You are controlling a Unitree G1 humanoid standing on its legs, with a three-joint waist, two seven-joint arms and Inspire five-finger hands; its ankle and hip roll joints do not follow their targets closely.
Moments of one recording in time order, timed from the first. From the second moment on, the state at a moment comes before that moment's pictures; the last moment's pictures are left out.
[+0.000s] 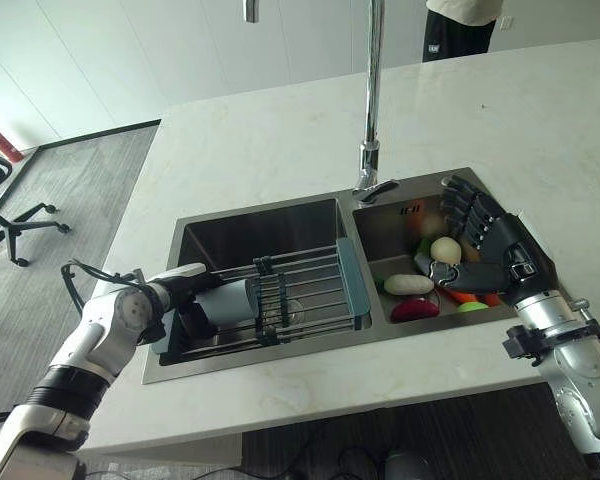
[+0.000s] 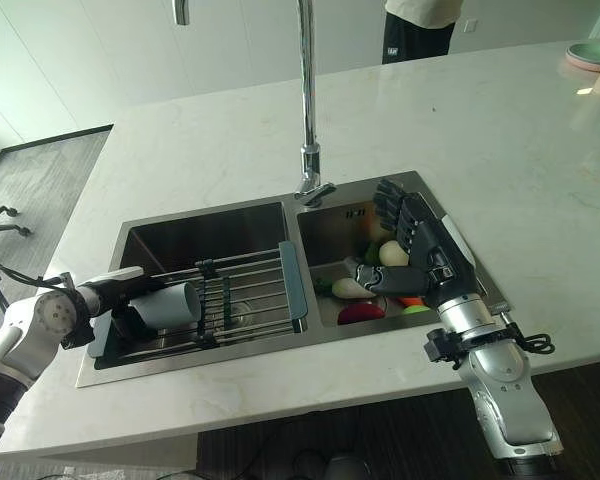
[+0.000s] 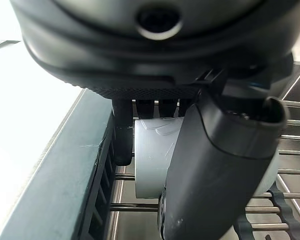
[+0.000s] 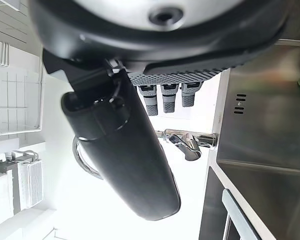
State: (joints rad) left arm -0.39 0.89 -0.27 0.30 0.39 0.10 -0.52; right arm -0.01 -0.67 -0.06 -0.21 0.48 -0.09 0.10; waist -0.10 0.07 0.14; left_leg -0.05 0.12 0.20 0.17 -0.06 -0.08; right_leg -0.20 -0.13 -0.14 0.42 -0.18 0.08
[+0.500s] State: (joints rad) left arm -0.19 0.89 -0.02 0.06 0.32 0.02 -0.33; right arm -0.01 -0.66 -0.08 -0.21 0.47 -0.09 0.10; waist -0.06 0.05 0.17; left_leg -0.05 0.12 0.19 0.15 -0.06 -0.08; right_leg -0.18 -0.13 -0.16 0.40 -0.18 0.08
